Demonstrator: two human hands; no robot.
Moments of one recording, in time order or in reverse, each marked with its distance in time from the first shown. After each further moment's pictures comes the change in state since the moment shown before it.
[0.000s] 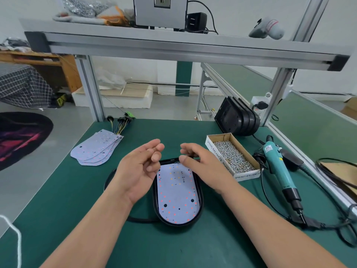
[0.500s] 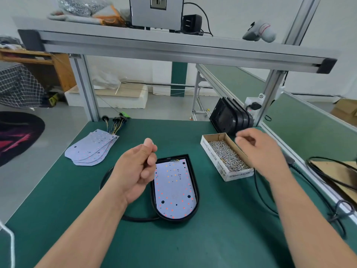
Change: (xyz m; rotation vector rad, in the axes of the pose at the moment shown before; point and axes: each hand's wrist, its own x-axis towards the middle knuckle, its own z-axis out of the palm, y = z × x) left_hand -0.008 0.003 -0.002 0.229 -0.047 -0.011; right_hand -0.031 0.000 -0.124 -0.423 0.466 0.042
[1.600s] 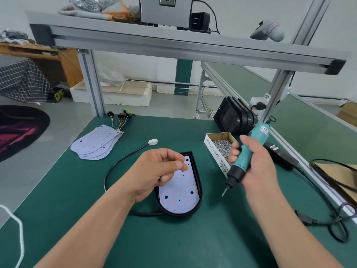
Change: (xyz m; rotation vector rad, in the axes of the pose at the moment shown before) left_hand -0.004 -0.013 0.005 0.379 -0.244 -0.020; right_hand -0.021 -0.031 0.040 1.384 0.048 0.618
